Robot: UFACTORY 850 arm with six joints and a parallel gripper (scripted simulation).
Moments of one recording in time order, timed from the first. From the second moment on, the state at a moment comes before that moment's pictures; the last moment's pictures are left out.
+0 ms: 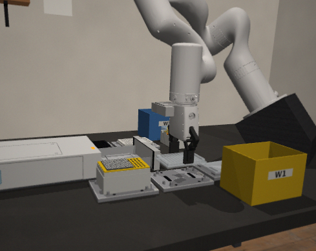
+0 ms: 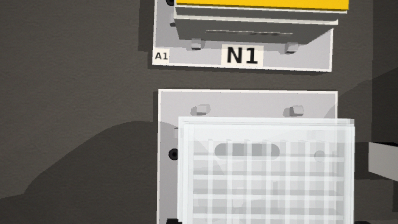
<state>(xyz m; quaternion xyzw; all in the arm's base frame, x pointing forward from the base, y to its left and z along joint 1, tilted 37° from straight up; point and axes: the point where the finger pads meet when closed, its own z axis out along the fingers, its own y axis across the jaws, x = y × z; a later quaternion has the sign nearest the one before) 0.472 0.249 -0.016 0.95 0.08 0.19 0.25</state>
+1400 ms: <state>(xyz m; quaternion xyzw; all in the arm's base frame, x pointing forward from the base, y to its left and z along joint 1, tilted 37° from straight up) 0.447 0.276 0.033 0.95 0.08 0.19 0.25</state>
